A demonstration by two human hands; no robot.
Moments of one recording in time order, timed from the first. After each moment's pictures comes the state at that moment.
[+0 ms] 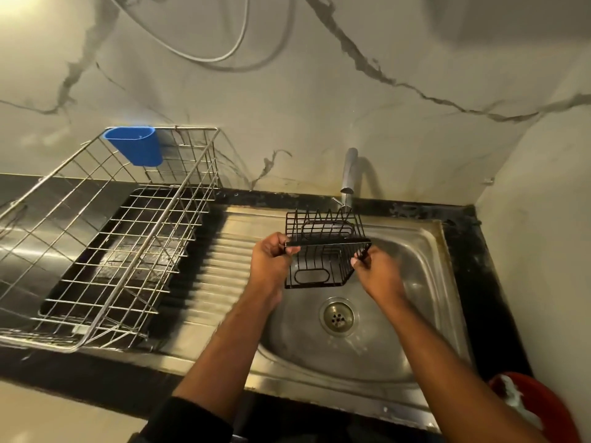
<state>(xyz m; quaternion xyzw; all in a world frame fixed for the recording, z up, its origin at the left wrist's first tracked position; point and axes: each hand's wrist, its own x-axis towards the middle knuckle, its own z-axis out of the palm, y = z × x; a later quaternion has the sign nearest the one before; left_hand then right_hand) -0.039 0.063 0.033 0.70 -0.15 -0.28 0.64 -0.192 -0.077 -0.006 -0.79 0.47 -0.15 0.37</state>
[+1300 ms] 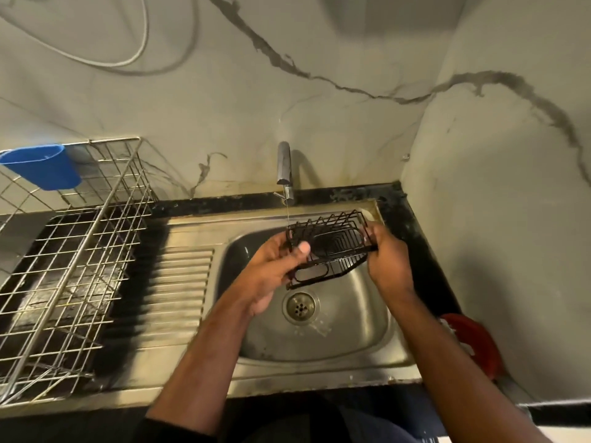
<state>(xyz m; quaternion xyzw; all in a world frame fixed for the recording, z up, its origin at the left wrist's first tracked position) -0.102 0.054 0.060 0.60 -0.28 -0.52 0.53 -0.287 -0.073 0.039 -0.75 0.53 -0.26 0.30</state>
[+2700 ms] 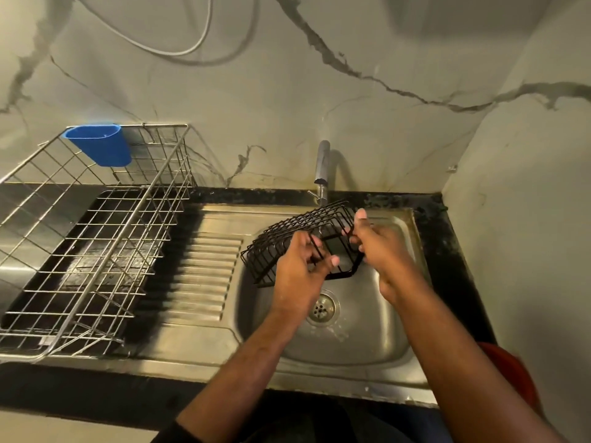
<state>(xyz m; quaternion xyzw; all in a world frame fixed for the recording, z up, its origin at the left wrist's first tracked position) -0.130 0.060 0.056 0.73 -0.34 -0.21 0.55 -0.227 -0.049 0.094 -0.60 0.49 -0.26 0.58</state>
